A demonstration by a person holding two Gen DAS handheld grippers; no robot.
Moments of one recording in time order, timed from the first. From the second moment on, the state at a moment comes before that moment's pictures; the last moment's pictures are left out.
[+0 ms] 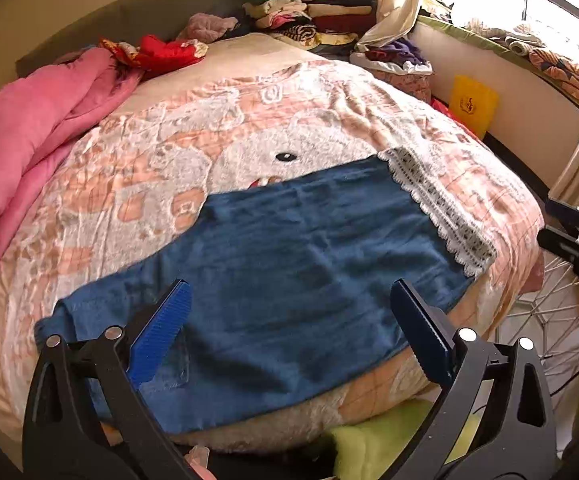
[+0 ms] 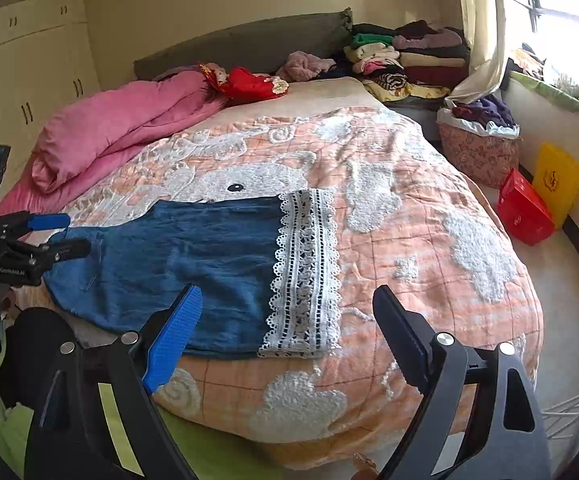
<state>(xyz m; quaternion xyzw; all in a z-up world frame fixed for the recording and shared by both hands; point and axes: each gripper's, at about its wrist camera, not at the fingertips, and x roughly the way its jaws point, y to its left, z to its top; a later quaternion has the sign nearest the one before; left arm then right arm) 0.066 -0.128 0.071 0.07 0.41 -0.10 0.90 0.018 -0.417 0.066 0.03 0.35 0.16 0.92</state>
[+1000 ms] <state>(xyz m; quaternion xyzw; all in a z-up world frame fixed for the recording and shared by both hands) 0.198 -0.208 0.039 0.09 0.43 -0.17 0.88 0.053 -0.420 0.000 0.08 0.42 0.18 0.88</state>
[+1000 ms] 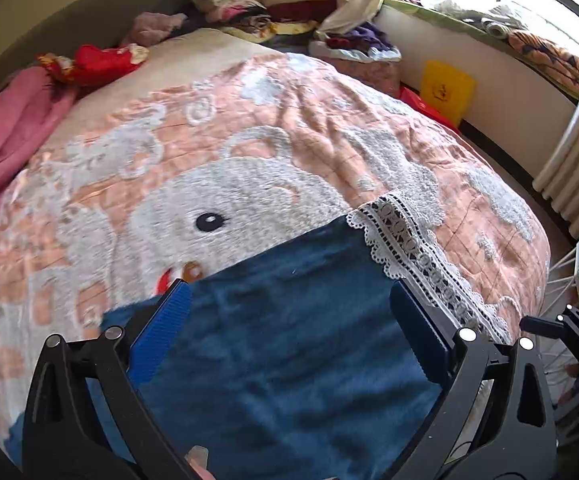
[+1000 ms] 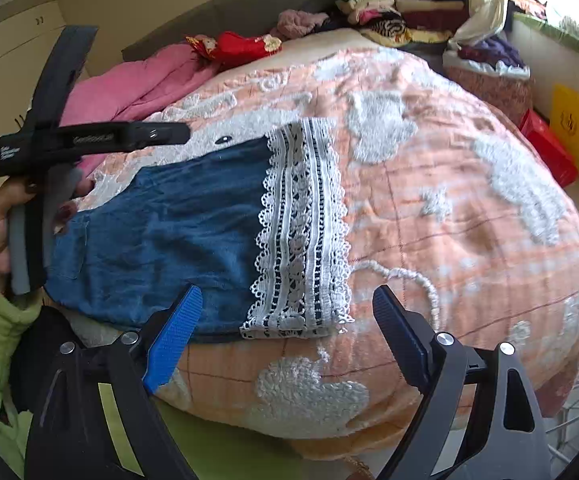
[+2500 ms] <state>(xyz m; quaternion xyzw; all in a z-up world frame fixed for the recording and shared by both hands) 0.247 -0.255 -0.019 0.11 0.43 -0.30 0.84 0.110 -0.390 -0.014 0.14 0.43 0.26 0.85</state>
